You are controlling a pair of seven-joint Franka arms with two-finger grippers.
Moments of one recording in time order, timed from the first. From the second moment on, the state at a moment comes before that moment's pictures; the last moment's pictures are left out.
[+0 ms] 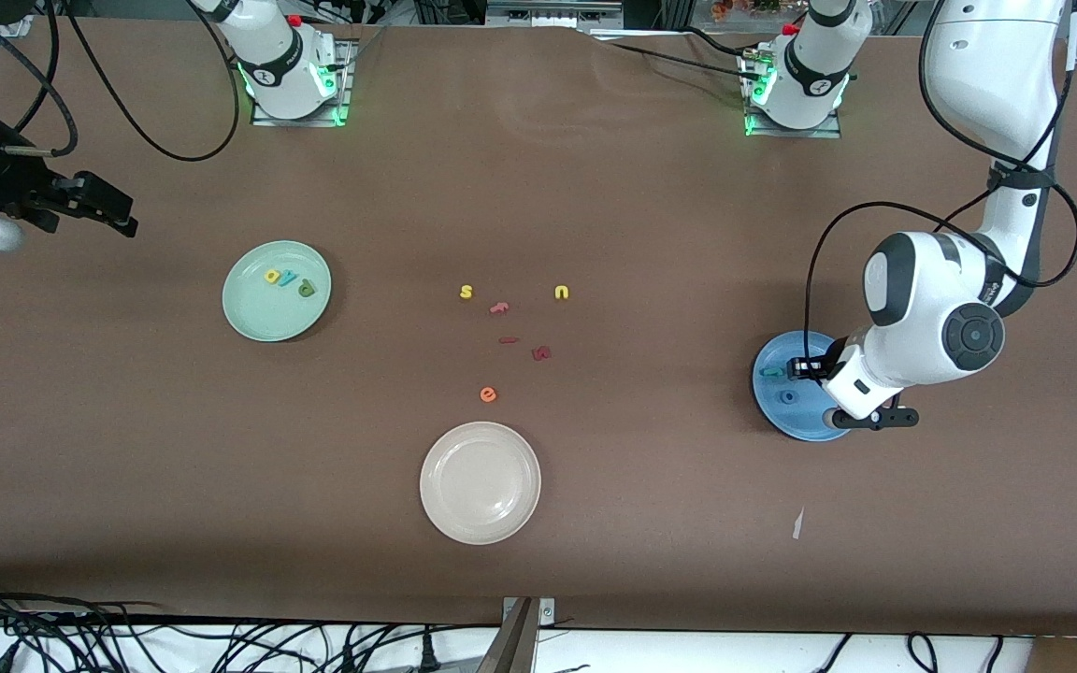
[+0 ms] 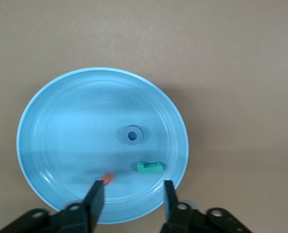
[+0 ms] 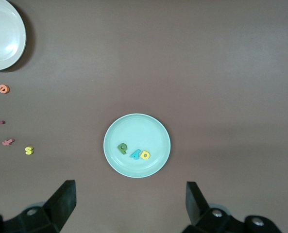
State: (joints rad) left arm -0.21 0.51 0.13 -1.76 -0.20 2.12 -0.03; right arm -0.02 -0.02 0.06 -1.67 0.00 1.63 0.09
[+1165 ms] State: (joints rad) left arm -0.14 -0.07 -0.03 -1.87 0.05 1.78 -0.04; right arm -0.02 -0.03 0.08 -1.67 0.00 1.63 0.09
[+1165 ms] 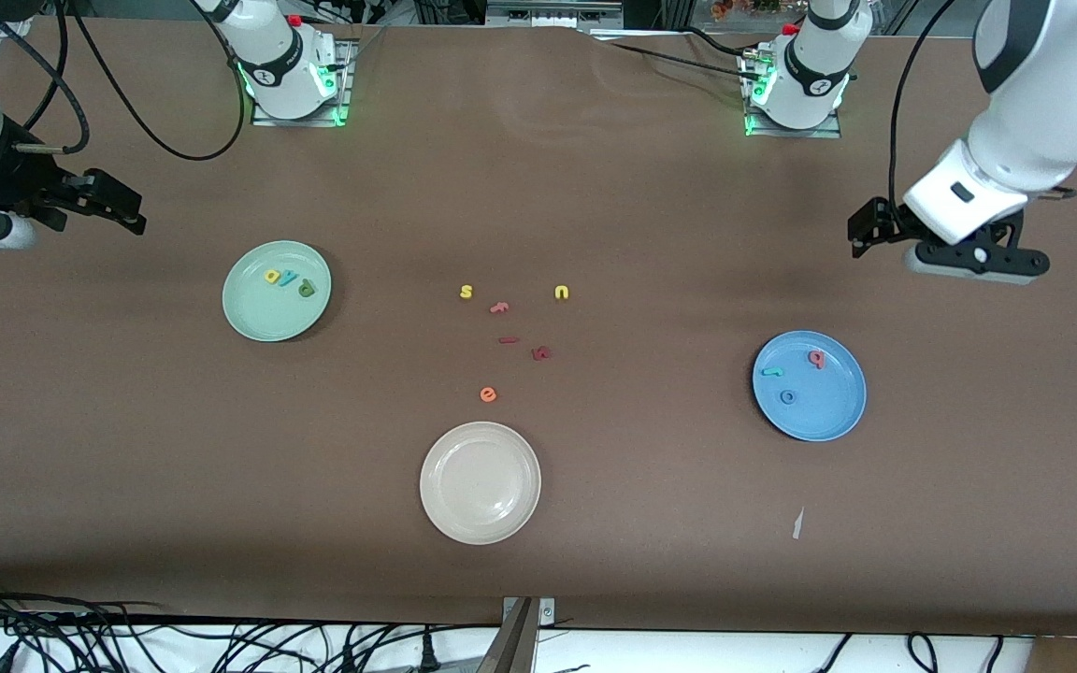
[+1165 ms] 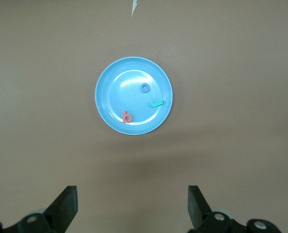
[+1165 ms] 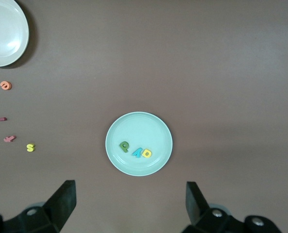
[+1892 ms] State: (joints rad) left arm -0.08 -0.07 0.04 -1.74 0.01 1.66 -0.04; right arm -0.02 -0.03 0.08 -1.67 0.00 1.63 0.09
